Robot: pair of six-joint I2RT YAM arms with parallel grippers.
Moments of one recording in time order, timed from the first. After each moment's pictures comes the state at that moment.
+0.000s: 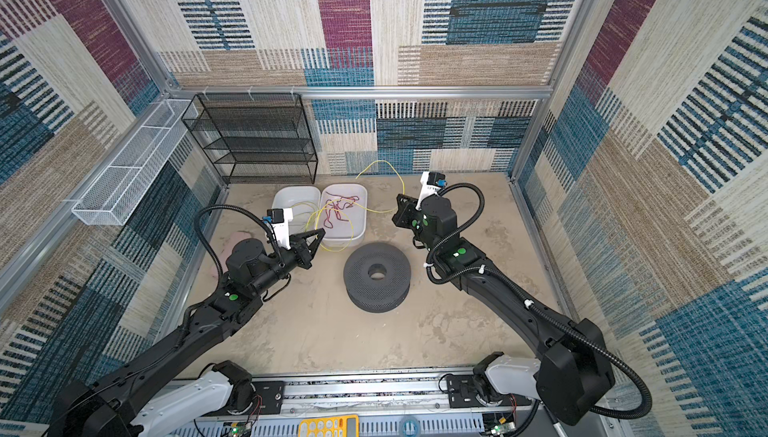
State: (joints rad) left arm -0.49 1.00 0.62 0.28 0.22 -0.53; right arm 0.53 1.25 0.96 0.15 0.13 0.67
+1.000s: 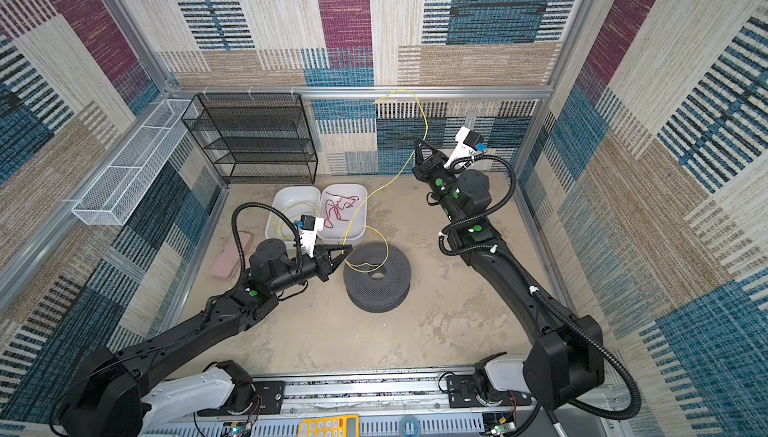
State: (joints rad) left arm -0.61 1.16 0.63 0.37 0.42 -0.55; right arm 0.34 1.34 1.19 0.47 -0.09 0.85
